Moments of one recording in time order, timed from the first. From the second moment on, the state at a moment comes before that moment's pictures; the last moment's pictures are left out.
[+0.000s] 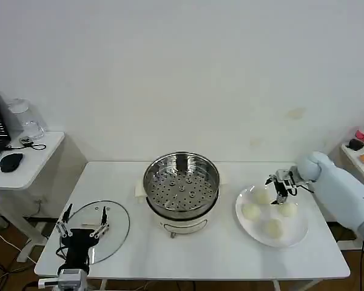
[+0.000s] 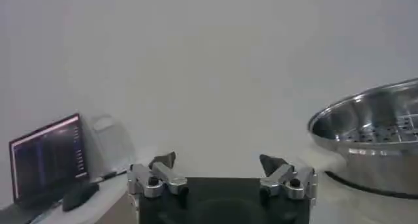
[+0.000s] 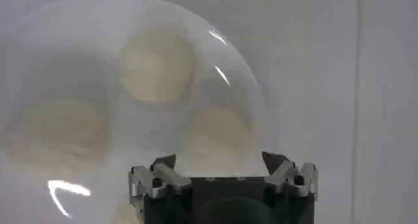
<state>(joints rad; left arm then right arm) 1.69 -1.33 -0.59 -2.24 0.14 0.12 -0.22 -0.08 0.89 -0.54 0.80 -0.31 0.11 -1.04</state>
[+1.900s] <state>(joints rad) 1.72 -1.30 -0.65 -2.23 -0.05 0.19 -0.23 0.50 0.93 -1.04 1.16 0.04 0.19 -0.99</state>
